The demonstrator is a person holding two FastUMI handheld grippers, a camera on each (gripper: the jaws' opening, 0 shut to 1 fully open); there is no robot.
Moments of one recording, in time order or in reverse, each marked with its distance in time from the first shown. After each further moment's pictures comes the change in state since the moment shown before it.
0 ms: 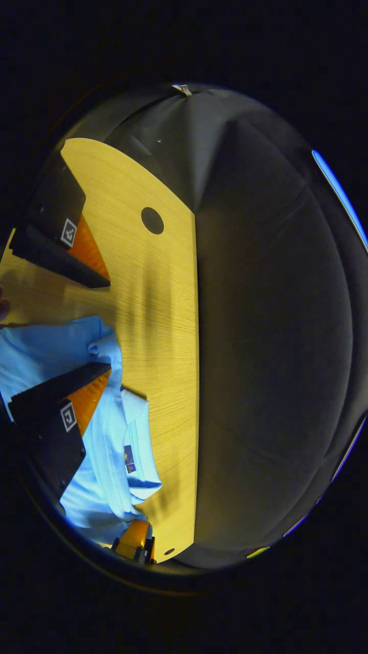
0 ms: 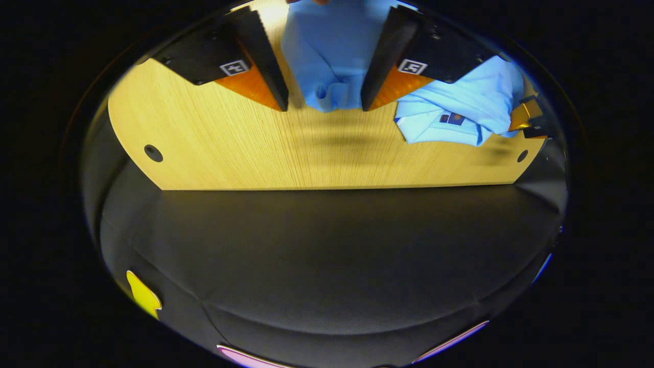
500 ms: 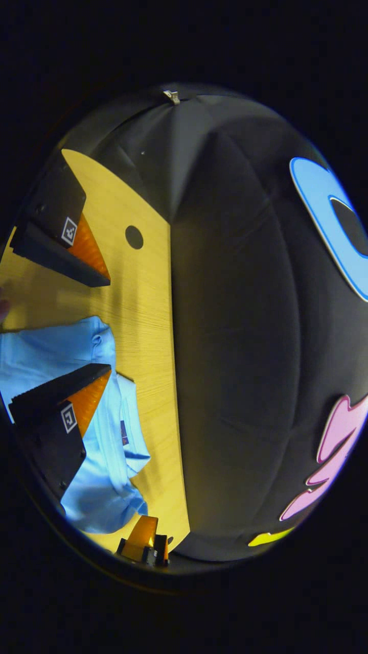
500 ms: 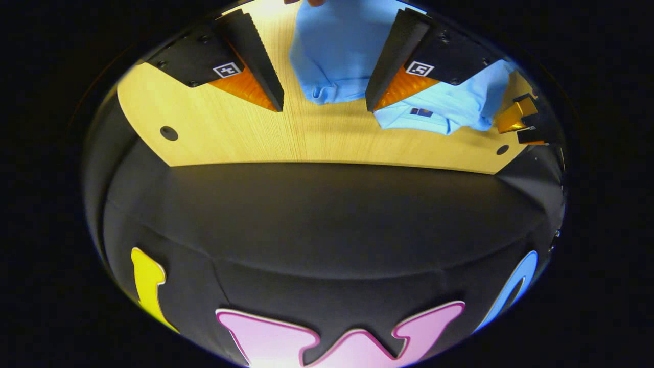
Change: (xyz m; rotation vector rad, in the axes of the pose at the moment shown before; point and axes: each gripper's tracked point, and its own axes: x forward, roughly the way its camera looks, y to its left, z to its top) left arm -0.070 -0.002 0.027 0.049 -0.154 -0.016; right arm -0.075 0.009 0.036 -0.046 -0.139 0.051
